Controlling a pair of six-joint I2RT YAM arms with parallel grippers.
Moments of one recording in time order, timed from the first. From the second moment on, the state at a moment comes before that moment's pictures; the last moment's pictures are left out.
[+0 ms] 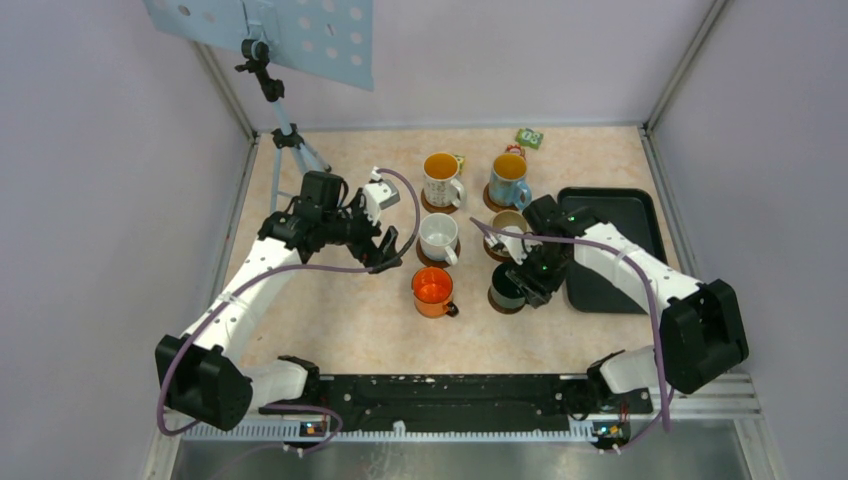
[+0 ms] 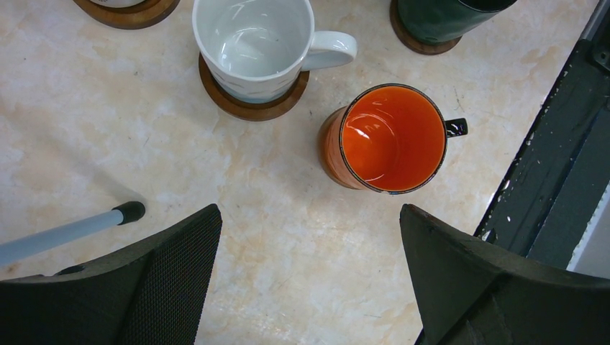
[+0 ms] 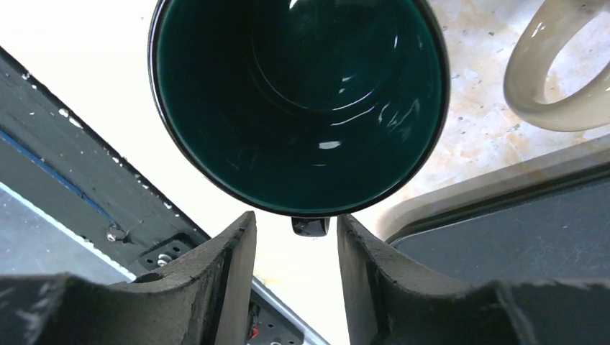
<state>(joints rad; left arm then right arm) -0.33 1.22 1.08 -0.68 0.61 0.37 0.48 1.39 1.01 -1.03 -0.20 -0.46</state>
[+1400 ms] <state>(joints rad) -0.33 1.22 1.10 -0.68 0.61 0.37 0.55 1.39 1.02 -1.17 -0.38 -0.58</state>
